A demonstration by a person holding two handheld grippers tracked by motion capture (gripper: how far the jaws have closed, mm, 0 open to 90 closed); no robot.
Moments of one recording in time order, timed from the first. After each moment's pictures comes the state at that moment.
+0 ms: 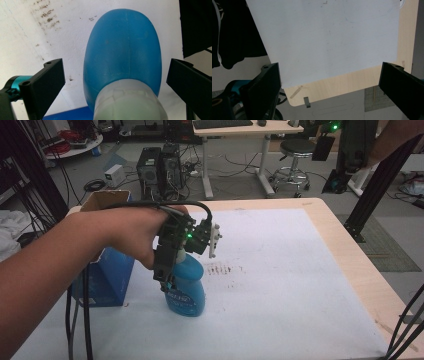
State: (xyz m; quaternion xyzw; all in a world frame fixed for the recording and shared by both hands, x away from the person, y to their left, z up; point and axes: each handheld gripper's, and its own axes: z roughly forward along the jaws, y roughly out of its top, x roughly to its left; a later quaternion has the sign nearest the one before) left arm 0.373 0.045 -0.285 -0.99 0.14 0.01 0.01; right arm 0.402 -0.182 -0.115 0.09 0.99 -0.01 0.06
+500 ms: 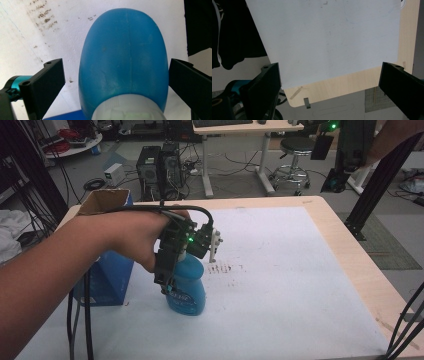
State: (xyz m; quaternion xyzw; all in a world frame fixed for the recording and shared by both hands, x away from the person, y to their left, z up) left arm 0.370 0.043 -0.295 -0.99 0.15 0.00 0.01; right arm 0.403 -0.180 -0.118 0.09 0.99 -0.01 0.06
